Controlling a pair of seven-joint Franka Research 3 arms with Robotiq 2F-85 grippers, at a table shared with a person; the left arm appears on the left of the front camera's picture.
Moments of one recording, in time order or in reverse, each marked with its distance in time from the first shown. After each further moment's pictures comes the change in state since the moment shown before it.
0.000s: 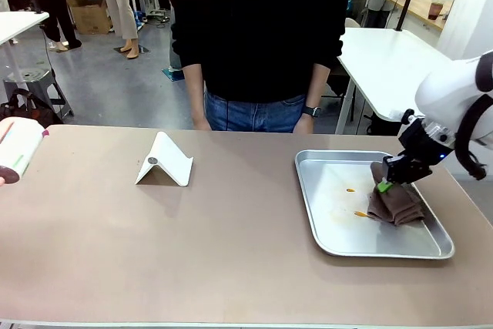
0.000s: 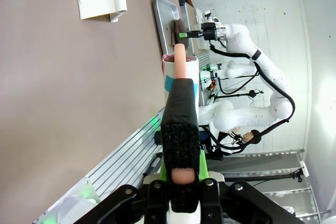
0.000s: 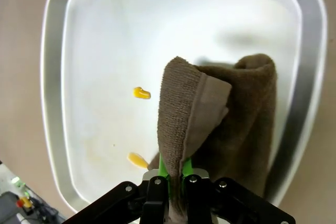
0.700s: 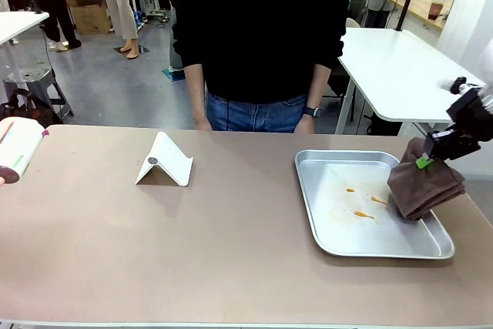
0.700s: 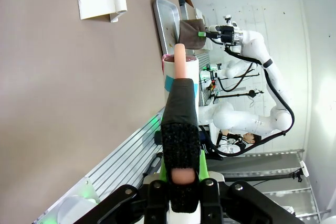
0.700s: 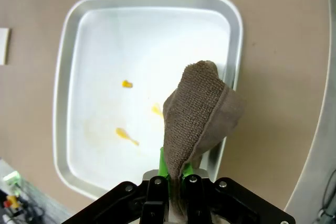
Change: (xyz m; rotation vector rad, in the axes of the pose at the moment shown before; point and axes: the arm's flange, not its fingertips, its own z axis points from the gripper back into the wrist) left arm 0.000 0.000 0.000 0.000 0.000 0.000; right arm -0.019 -0.023 0.100 -0.072 -0.137 0.058
